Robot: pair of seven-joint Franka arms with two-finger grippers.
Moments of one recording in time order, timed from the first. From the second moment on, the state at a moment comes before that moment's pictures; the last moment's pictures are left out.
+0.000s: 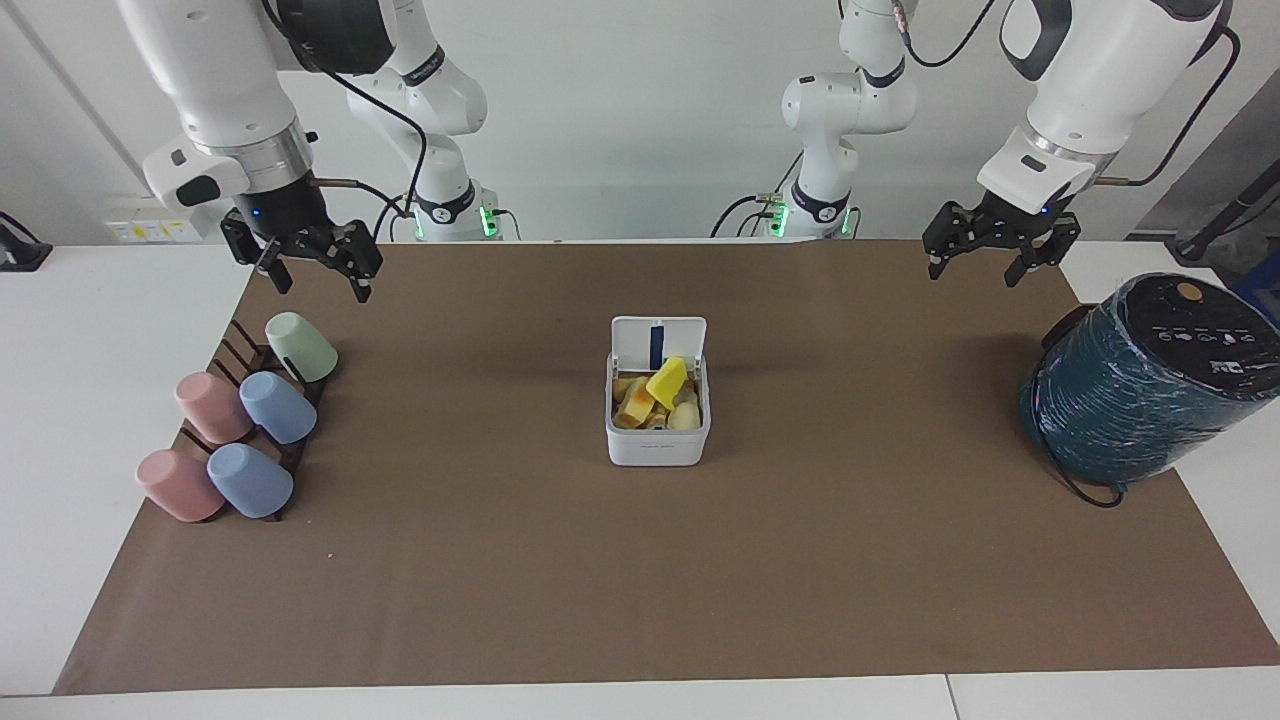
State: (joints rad) left arm -0.08 0.00 -0.02 -1.57 -0.01 1.57 0.11; right arm -0.15 0.01 0.18 -1.56 -0.04 1.62 0.20
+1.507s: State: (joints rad) left arm -0.08 0.00 -0.03 -1.58 -0.01 1.58 0.11; right arm 0.06 -0.03 -0.09 -1.57 0.01 1.54 0.10
